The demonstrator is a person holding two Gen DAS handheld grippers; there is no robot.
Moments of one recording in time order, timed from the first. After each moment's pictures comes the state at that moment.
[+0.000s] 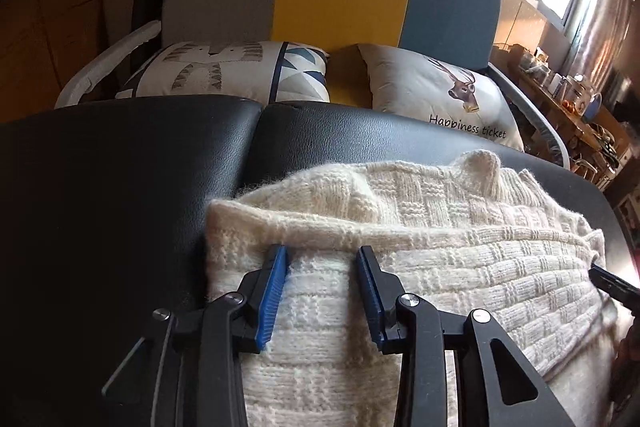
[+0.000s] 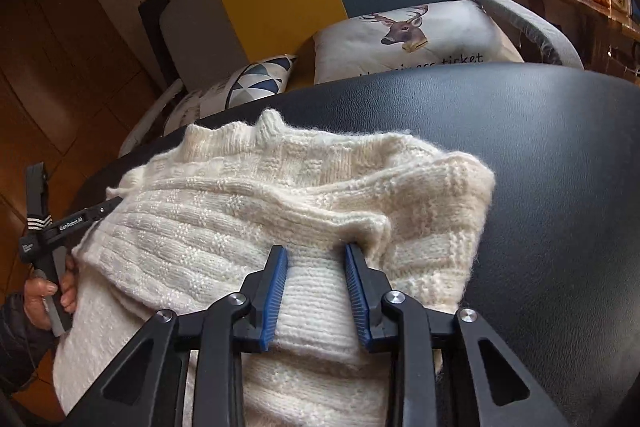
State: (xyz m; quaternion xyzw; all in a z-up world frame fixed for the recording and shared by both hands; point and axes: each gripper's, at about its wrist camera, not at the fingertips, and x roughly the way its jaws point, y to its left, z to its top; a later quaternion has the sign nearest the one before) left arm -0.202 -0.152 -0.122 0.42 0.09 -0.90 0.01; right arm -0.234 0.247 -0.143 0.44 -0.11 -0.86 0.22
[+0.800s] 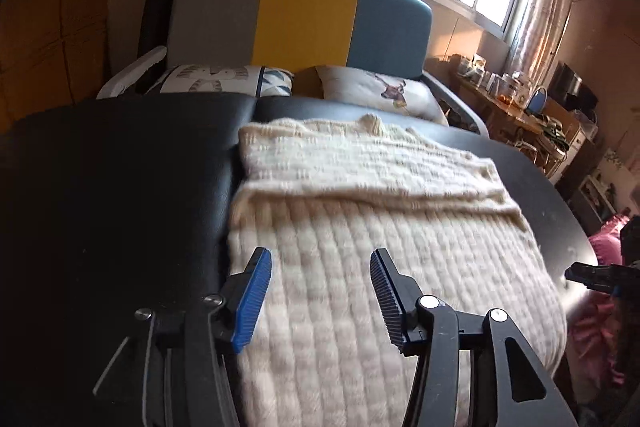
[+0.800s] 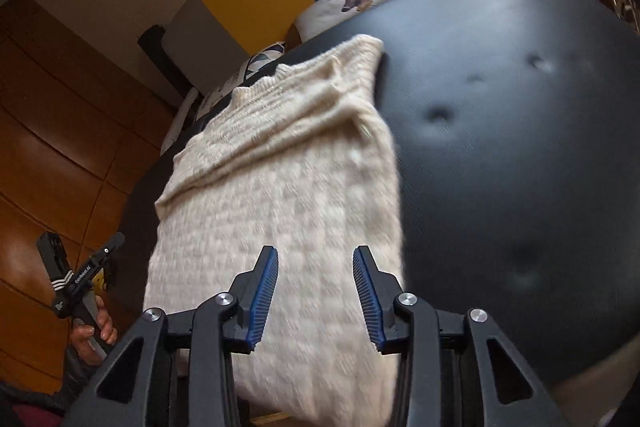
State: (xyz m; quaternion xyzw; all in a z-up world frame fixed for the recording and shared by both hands) left arm 0.062 -0.139 -0.056 0.39 0.08 -0.92 -0.04; right arm 0.030 0.351 -0.122 0.48 -0.26 -0.81 0.19
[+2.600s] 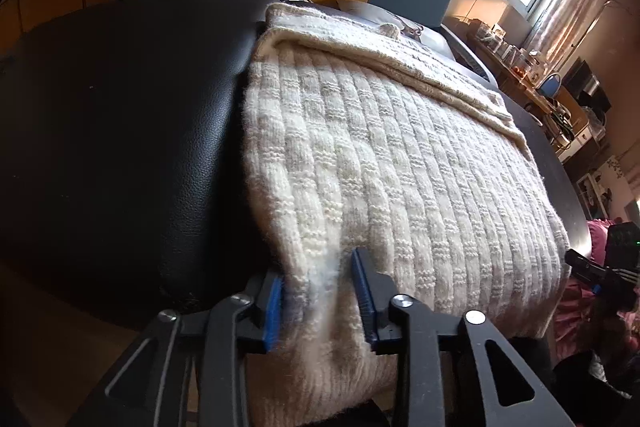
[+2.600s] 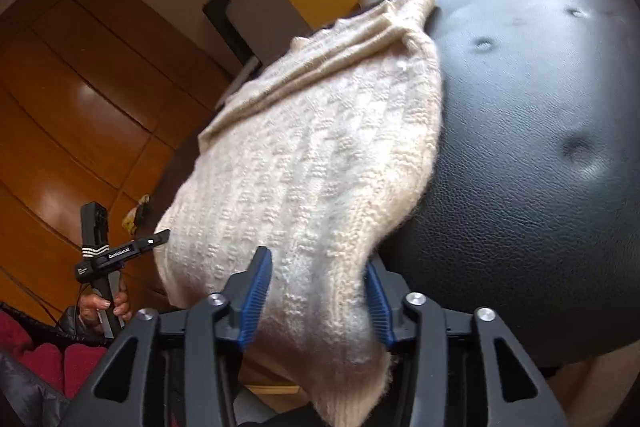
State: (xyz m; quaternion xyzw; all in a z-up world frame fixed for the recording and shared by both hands) left arm 0.121 -0.131 -0.123 0.47 0.15 -0.87 -0.05; right arm 0.070 0.314 -0.163 0.44 -0.19 -0.82 0.33
